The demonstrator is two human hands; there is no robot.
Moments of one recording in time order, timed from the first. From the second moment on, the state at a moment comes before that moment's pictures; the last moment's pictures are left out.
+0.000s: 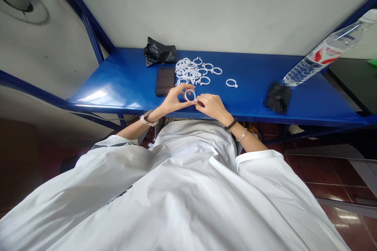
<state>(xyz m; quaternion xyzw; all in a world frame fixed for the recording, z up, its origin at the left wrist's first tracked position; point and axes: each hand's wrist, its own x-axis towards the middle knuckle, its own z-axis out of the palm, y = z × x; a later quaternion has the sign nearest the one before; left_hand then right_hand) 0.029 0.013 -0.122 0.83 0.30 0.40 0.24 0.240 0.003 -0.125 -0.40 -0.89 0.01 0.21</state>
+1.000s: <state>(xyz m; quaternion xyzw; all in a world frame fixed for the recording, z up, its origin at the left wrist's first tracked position) 0.032 0.015 -0.124 0.77 0.30 0.44 0.34 0.240 0.000 -0.125 -0.40 -0.89 -0.01 0.23</state>
